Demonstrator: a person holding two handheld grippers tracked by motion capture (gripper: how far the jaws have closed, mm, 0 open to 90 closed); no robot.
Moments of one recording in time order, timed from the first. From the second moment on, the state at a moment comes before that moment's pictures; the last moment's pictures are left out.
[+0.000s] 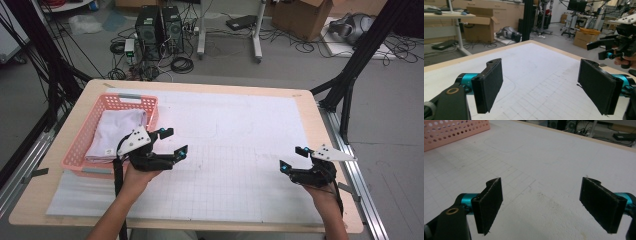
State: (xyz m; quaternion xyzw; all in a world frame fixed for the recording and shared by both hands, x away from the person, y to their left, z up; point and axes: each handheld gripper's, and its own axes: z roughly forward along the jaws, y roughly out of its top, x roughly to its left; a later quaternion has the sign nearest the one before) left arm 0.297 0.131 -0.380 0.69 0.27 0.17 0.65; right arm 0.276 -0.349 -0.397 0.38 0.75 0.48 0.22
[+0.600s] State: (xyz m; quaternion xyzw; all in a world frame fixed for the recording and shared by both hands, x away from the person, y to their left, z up) left arm 0.293 0.123 -0.393 0.70 0.26 0.17 0.65; right arm 0.277 -0.345 -0.397 0.38 0.76 0.48 0.22
